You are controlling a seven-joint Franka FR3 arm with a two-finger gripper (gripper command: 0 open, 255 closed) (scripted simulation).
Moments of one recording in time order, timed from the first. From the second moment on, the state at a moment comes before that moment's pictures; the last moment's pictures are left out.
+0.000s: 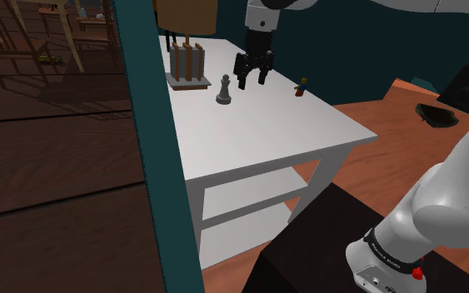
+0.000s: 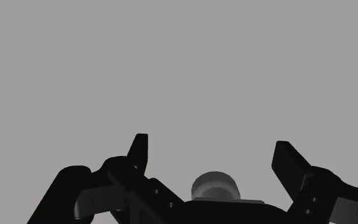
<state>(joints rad) 0.02 0.05 0.13 -1.69 -0.01 1.69 0.15</state>
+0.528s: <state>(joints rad) 0.06 0.39 0.14 -1.21 -0.07 1.58 0.22</state>
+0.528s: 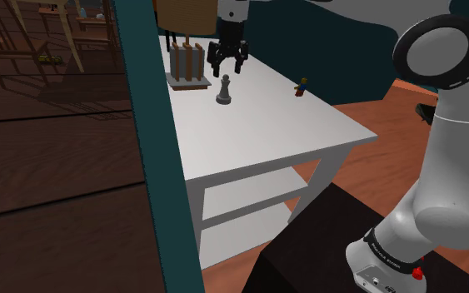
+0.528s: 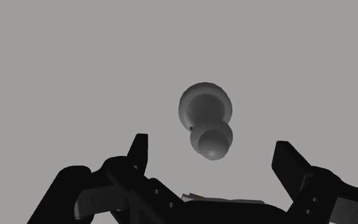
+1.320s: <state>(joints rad) 0.06 0.42 0.14 -1.27 -0.08 1.67 0.23</state>
